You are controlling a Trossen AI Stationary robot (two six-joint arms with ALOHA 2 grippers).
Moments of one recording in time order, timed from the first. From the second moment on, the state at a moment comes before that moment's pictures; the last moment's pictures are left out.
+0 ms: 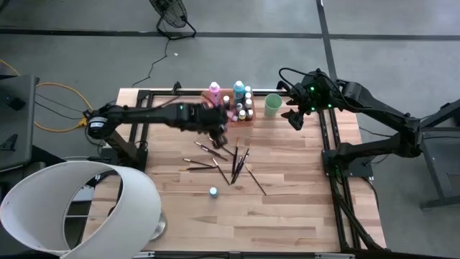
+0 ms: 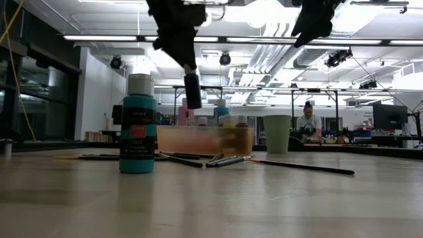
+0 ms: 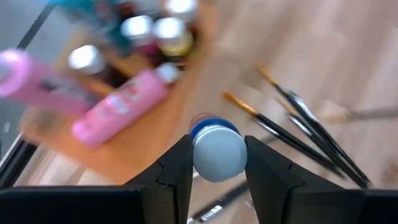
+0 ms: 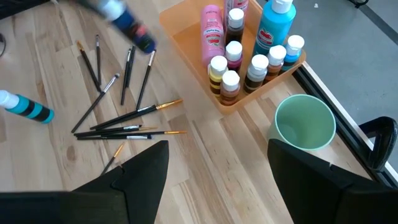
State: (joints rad) left arm 0.13 1.59 1.50 -0.87 -0.32 -0.29; right arm -0.48 1.14 1.30 -0.99 -0.08 0.06
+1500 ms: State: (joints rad) left arm 0.44 1.82 1.50 -0.89 -0.26 -0.68; right arm -0.48 1.14 1.30 -0.99 -0.08 0.06
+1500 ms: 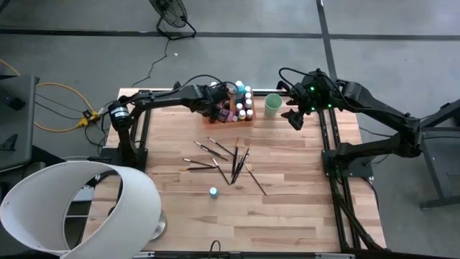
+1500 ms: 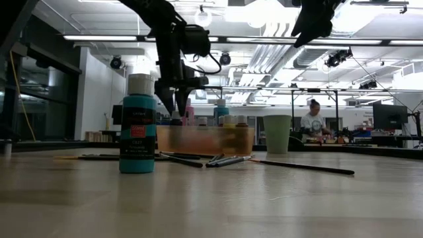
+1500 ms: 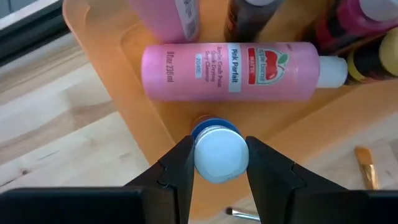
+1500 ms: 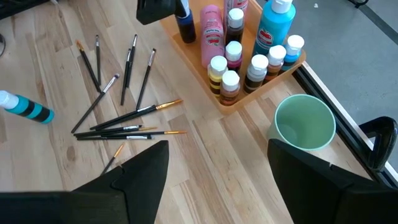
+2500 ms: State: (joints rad) left arm 0.43 1.82 1.69 -1.10 -0.20 -0.53; right arm -0.48 1.14 1.30 -1.00 -0.08 0.08
